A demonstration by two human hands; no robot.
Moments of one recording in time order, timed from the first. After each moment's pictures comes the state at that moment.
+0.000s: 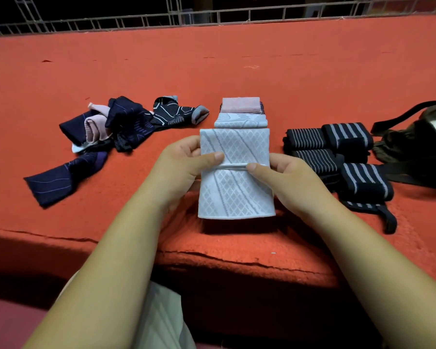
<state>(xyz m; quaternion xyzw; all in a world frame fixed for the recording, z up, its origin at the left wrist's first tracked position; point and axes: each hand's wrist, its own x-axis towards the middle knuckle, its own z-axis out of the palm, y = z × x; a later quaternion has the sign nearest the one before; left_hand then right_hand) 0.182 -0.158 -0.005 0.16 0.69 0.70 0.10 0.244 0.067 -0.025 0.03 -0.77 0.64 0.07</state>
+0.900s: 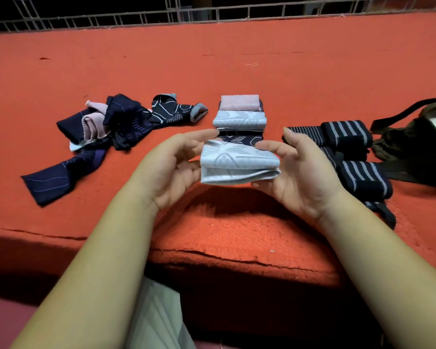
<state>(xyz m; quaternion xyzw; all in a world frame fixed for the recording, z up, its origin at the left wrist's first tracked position) 0.176 -0.162 0.001 0.07 0.57 0.80 0.15 0.235 0.070 -0.015 0.00 -0.48 0.87 -0.06</state>
